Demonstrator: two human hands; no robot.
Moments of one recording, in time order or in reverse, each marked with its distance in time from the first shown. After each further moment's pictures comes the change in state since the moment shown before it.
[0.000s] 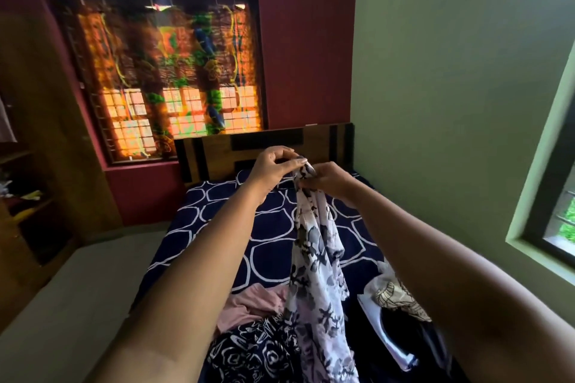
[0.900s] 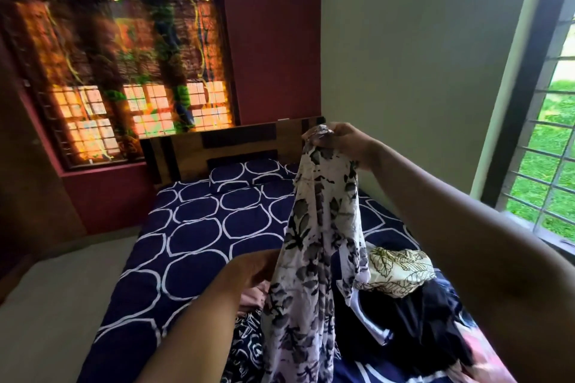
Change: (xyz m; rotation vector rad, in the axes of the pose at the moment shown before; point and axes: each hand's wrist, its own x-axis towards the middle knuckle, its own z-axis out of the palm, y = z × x) left_hand -0.099 -0.114 0.038 0.194 -0.618 -0.903; right_hand -0.044 -0.047 -0.075 0.274 -0.017 -0.093
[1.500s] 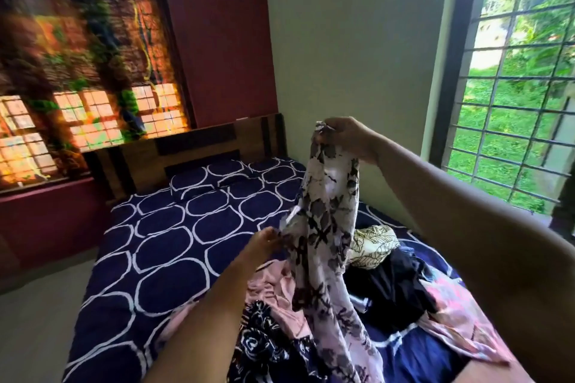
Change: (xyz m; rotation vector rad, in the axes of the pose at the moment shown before) left_hand 0.032 -0.010 0.007 -0.295 0.093 0.526; right_hand -0.054 -0.011 0.002 -0.297 0.313 0.054
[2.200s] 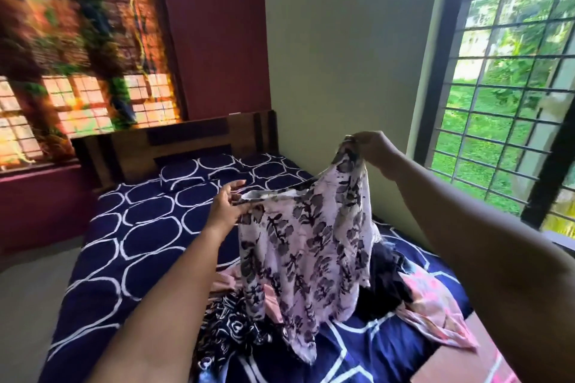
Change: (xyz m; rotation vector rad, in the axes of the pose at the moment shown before) left_hand -0.031 0.042 -0.042 0.176 0.291 0.330; right_hand -0.056 0.041 -0.033 -0.119 0.334 0.133
